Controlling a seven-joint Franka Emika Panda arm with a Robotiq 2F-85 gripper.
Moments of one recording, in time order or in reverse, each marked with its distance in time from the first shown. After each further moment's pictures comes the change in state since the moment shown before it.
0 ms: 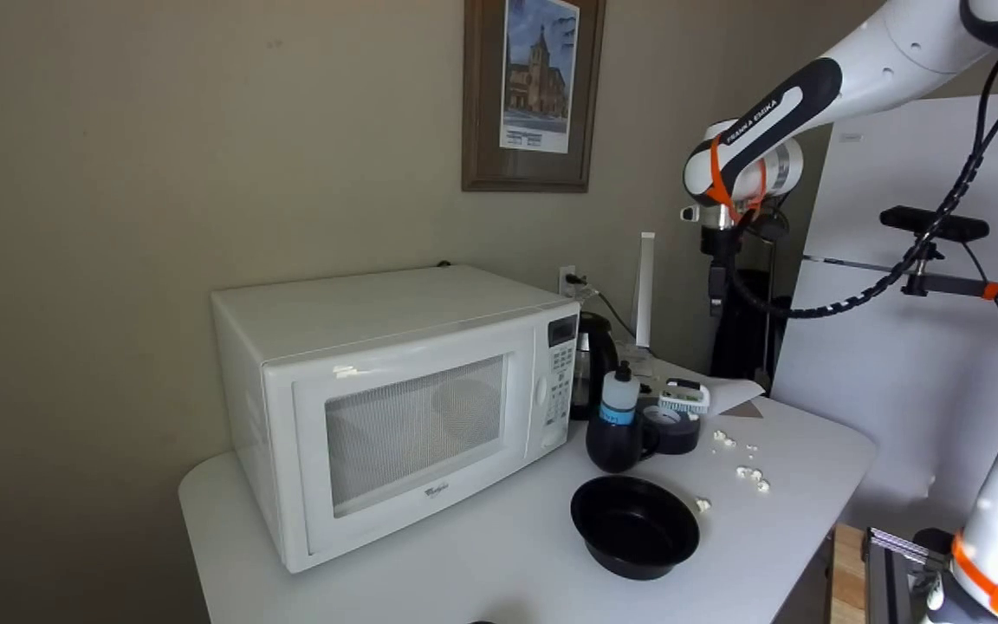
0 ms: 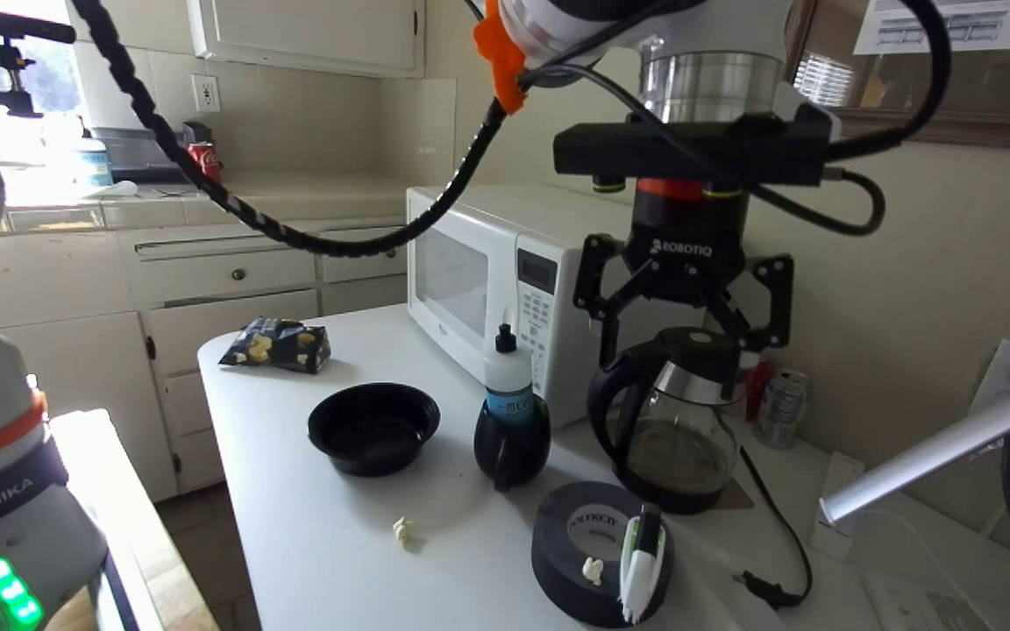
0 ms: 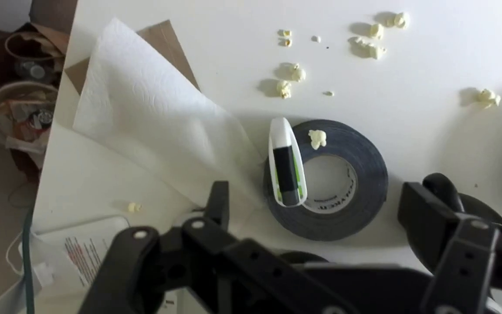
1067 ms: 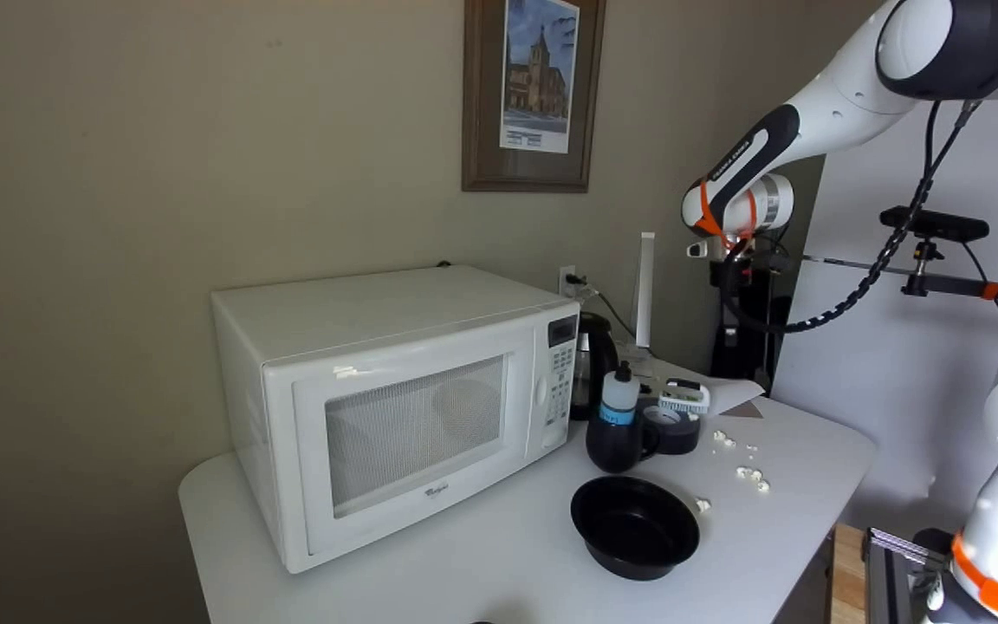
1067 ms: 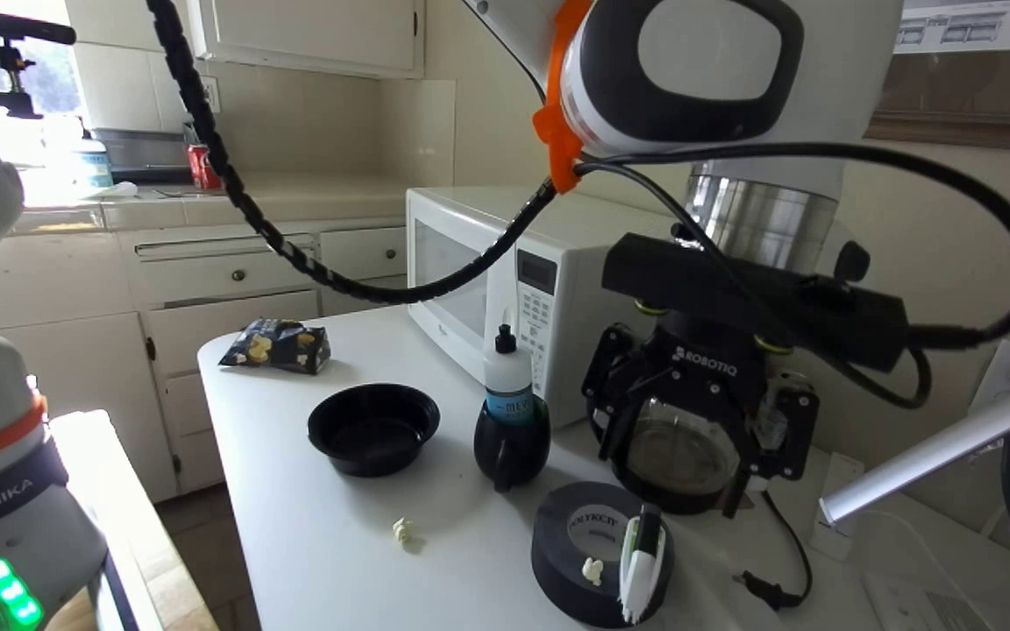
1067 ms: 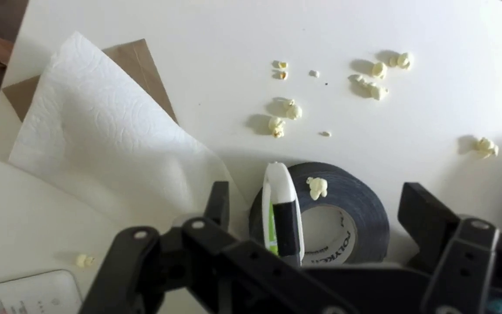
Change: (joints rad) arm -0.127 0.185 0.041 0.076 0.108 -0.029 -0.210
